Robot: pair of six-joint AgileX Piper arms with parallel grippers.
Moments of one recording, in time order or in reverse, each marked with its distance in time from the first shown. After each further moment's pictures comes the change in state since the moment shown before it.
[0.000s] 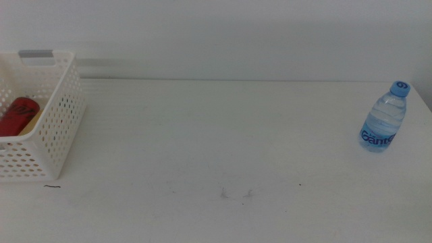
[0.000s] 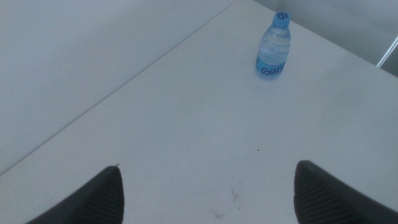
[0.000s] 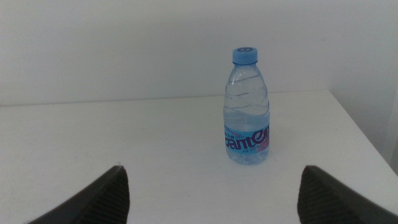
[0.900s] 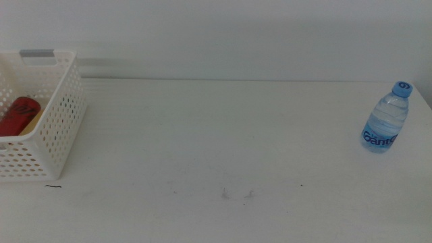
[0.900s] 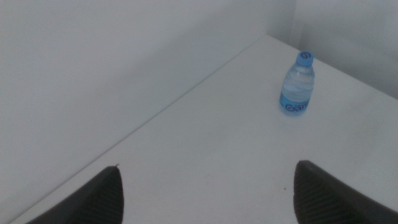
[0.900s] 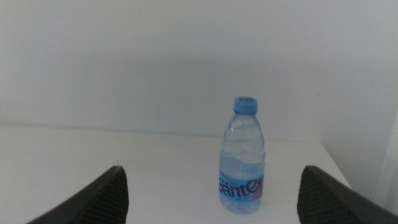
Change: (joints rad) left arm -0.006 0.002 0.000 0.030 -0.126 0.004; right arm 0.000 0.003 0.001 -0.104 -0.124 -0.012
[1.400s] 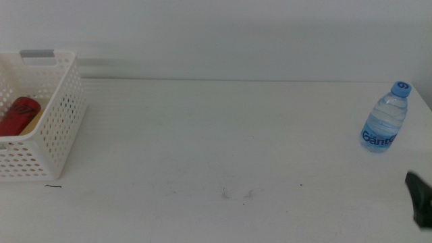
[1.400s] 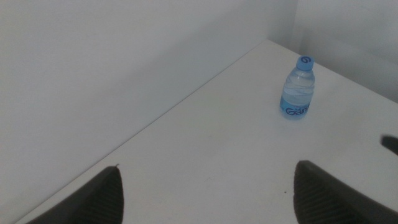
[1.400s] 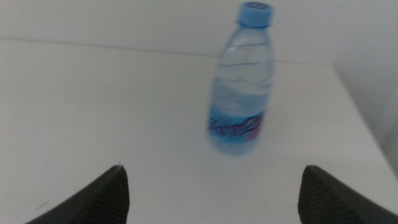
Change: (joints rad) left arm 0.000 0.000 0.000 0.000 -0.013 0.000; right arm 0.000 0.864 -0.041 0.246 -0.547 -0.255
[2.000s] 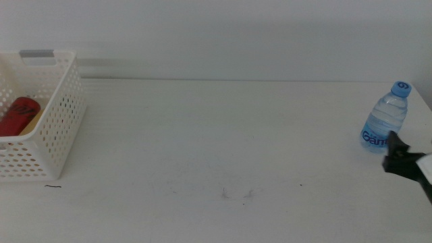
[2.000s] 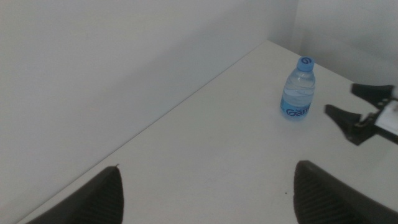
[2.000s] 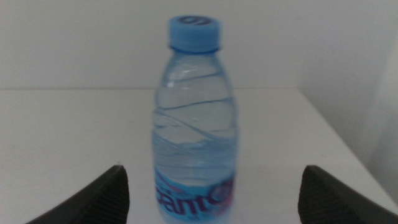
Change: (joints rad) left arm 0.000 0.000 0.000 0.000 -0.003 0.002; right arm 0.000 0.804 -0.229 0.132 -0.653 0.019
